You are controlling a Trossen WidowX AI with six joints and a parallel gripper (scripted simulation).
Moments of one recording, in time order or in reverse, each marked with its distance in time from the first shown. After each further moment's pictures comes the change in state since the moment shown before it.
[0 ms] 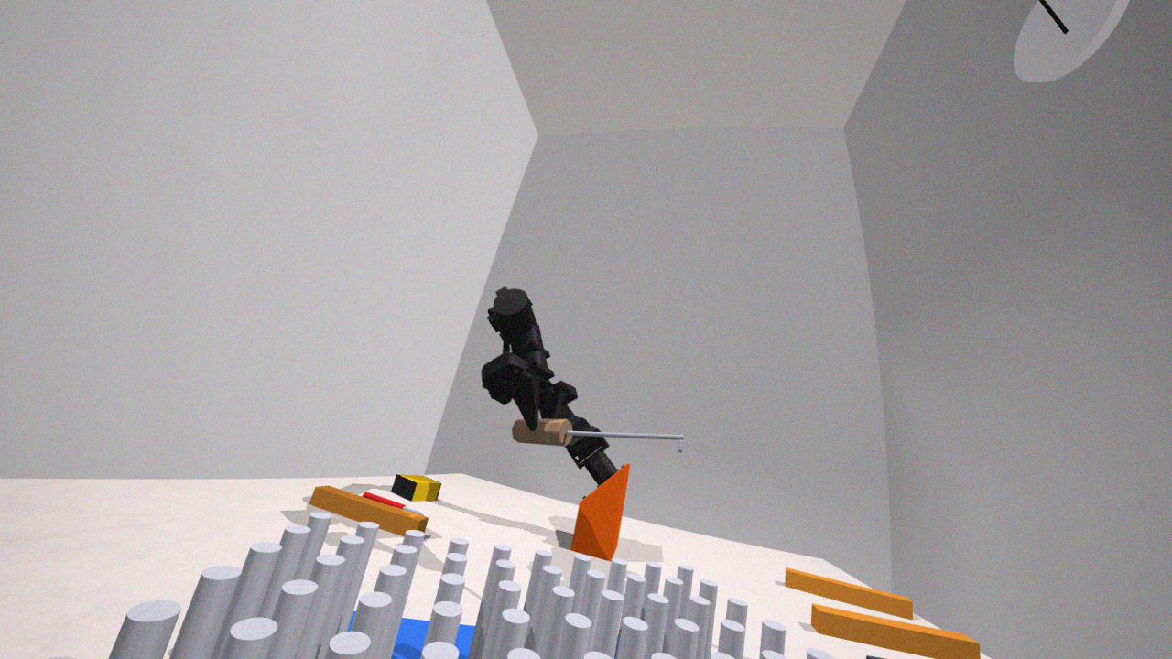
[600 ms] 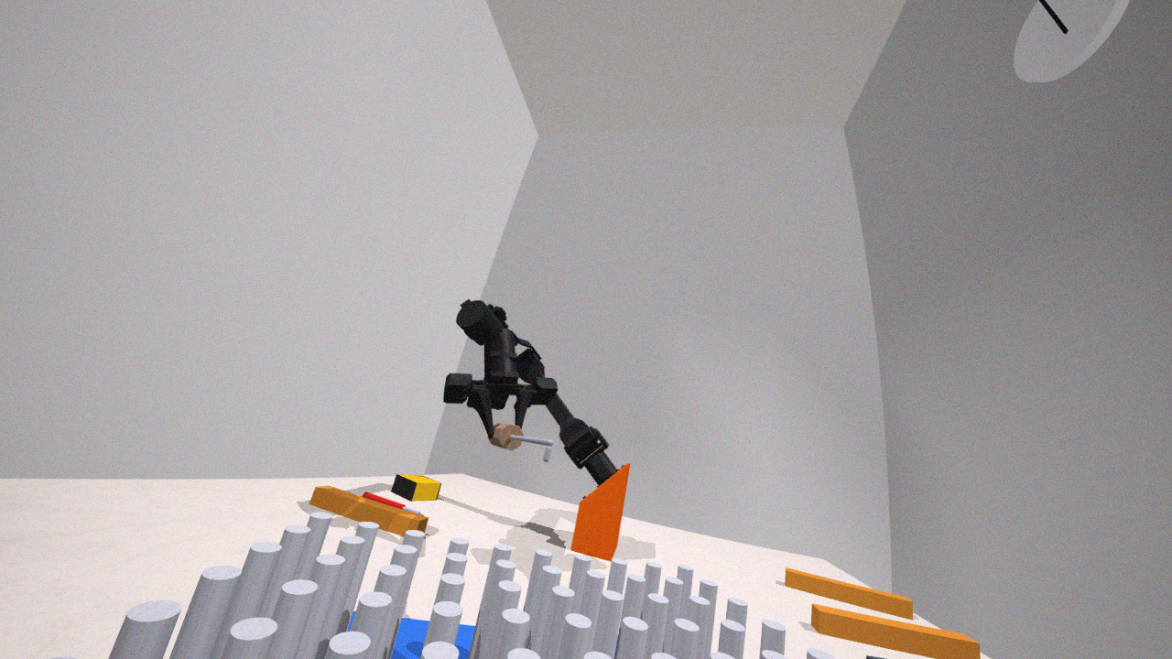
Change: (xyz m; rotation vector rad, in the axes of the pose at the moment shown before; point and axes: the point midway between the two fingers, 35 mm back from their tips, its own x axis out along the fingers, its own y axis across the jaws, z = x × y) arm -0.016 0.010 0.064 0.618 -0.025 0.044
